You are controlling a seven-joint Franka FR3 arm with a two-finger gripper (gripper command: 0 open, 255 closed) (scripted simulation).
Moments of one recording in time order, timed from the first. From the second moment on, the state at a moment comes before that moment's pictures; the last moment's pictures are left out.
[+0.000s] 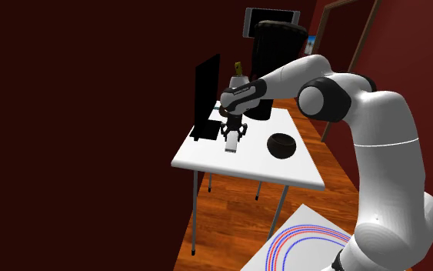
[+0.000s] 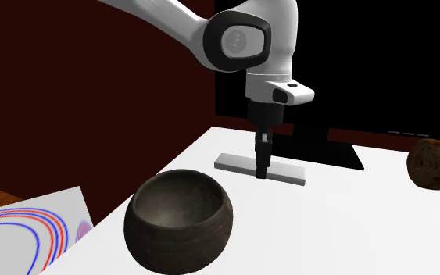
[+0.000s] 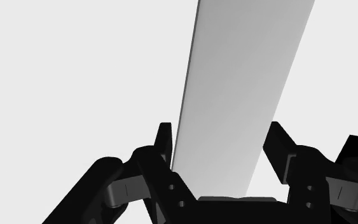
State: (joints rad) arm -0.17 0.55 -0.10 -1.55 0.04 2.10 0.43
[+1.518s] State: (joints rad) arm -0.16 0.47 -0.11 -1.38 0.03 1.85 0.43
